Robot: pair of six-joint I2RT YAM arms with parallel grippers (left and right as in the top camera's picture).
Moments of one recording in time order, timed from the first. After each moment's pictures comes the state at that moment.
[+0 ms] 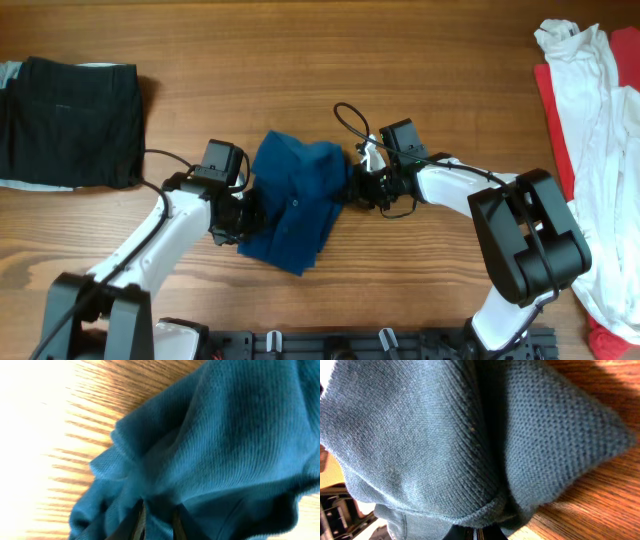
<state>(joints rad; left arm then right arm) -0.24 1.47 0.76 -0.74 0.27 -0.65 0.37 1.90 0.87 -0.18 -0.76 0.58</state>
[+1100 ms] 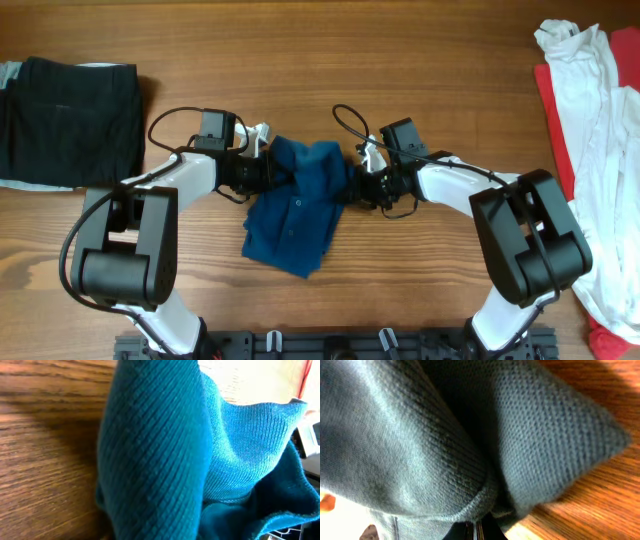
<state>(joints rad) -0.15 1.86 0.89 -0.28 0.71 -0.30 0.37 1.89 0.88 -0.24 -0.75 0.51</state>
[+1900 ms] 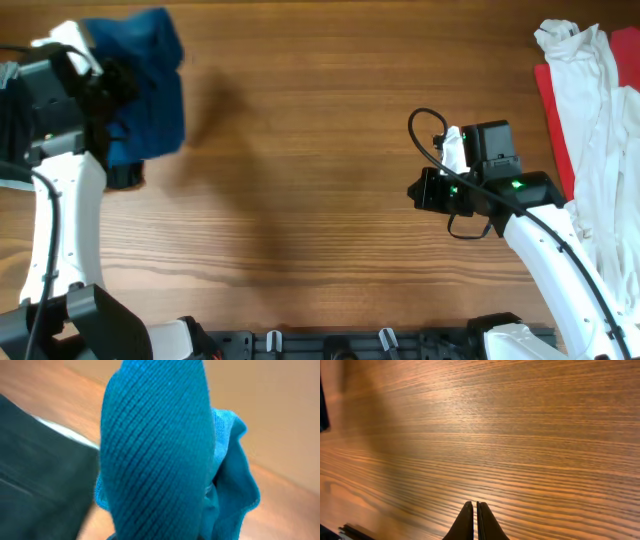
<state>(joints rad) 0.30 1.51 1.20 -0.23 0.22 -0.31 0.17 1.25 0.87 -0.79 -0.39 0.33</state>
